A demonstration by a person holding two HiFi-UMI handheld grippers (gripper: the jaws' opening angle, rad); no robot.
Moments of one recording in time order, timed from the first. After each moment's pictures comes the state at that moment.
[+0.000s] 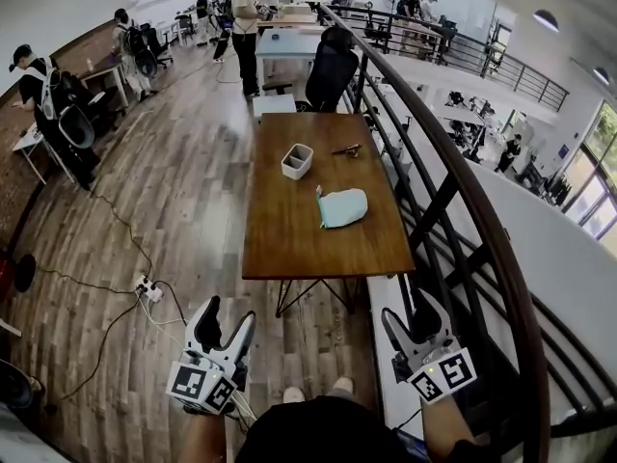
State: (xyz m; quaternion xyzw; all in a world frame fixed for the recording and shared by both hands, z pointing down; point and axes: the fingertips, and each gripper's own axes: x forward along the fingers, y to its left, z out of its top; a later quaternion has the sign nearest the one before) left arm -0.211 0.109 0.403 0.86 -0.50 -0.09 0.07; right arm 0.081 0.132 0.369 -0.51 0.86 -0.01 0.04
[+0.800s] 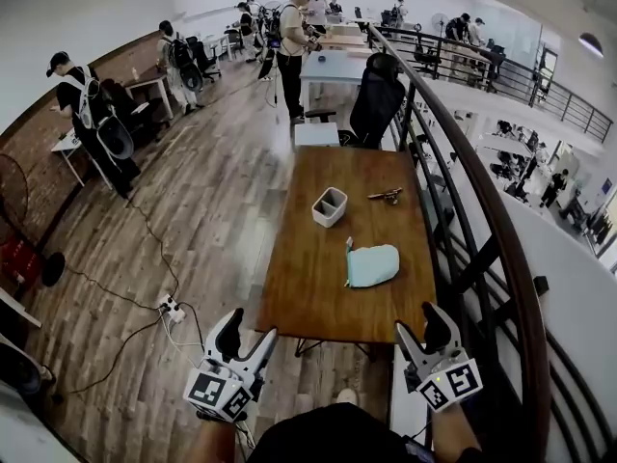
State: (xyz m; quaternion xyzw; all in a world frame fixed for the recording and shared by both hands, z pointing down) left arm -0.169 -0.019 0.393 0.84 -0.54 -0.07 0.05; right arm 0.115 -0.041 0.382 -0.46 0.89 -0.01 0.04
